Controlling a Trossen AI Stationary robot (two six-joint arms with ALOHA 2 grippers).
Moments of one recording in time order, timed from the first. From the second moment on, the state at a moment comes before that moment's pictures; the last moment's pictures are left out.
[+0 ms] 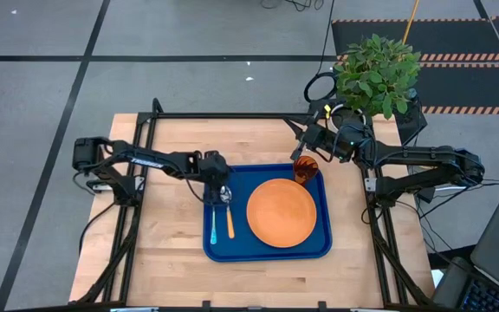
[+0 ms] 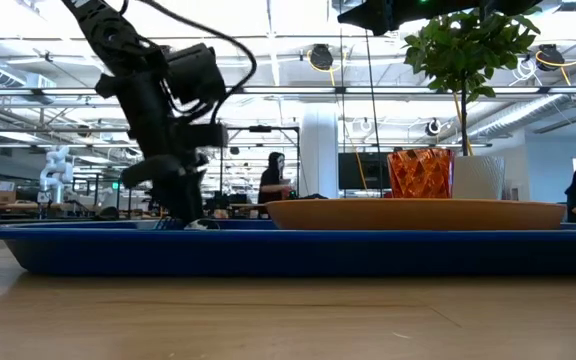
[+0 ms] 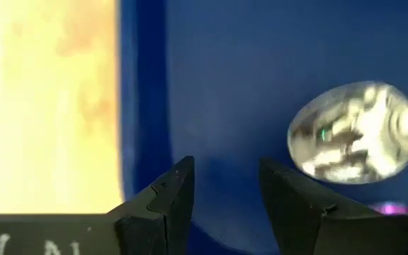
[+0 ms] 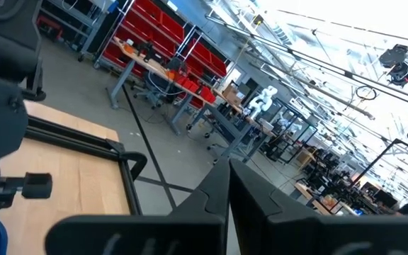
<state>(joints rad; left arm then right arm) 0.17 1.59 0.77 -0.27 -0.10 0.25 -0.22 1.12 0.79 0.44 0.29 -0.65</state>
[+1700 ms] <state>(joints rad) 0.09 1.59 0.77 -0.18 -0.11 0.27 -0.22 1.12 0.79 0.44 0.29 -0.65</state>
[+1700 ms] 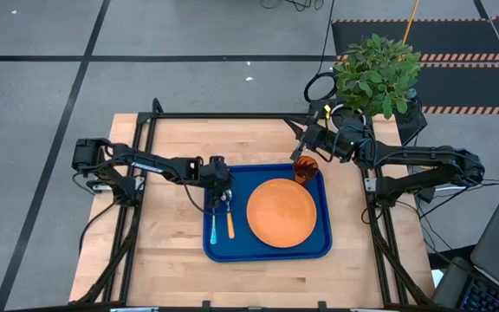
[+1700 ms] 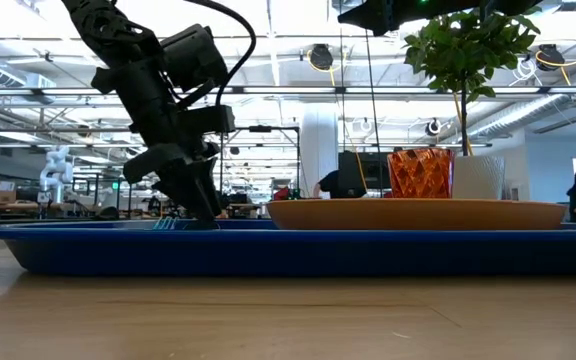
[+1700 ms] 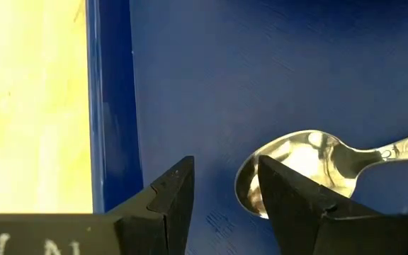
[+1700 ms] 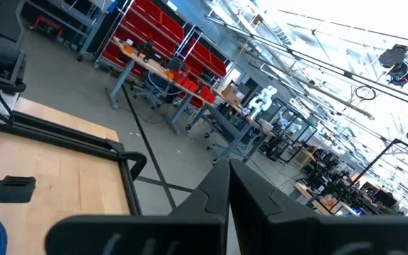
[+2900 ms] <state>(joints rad) 0.11 1.59 0.77 -0.19 -0.31 0.31 -0.22 1.12 0.79 0.44 0.29 -0.65</state>
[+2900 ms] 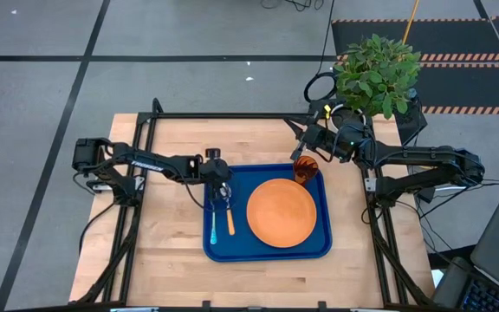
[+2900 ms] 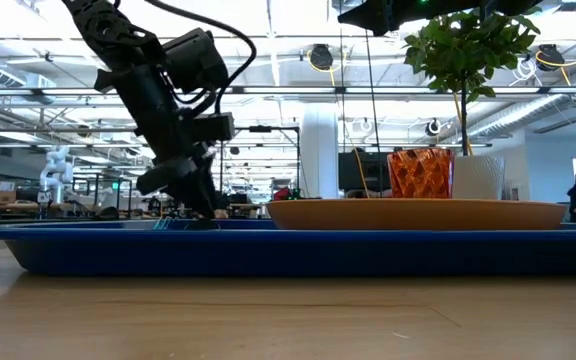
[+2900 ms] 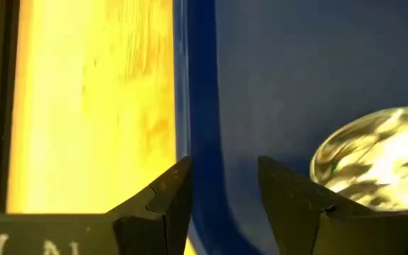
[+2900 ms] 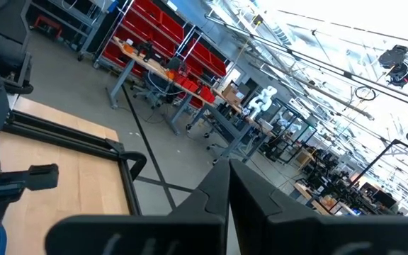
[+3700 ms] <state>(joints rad) 0.11 1.59 0.77 -0.26 -0.24 0.26 -0.22 1.12 0.79 0.44 0.29 -0.66</state>
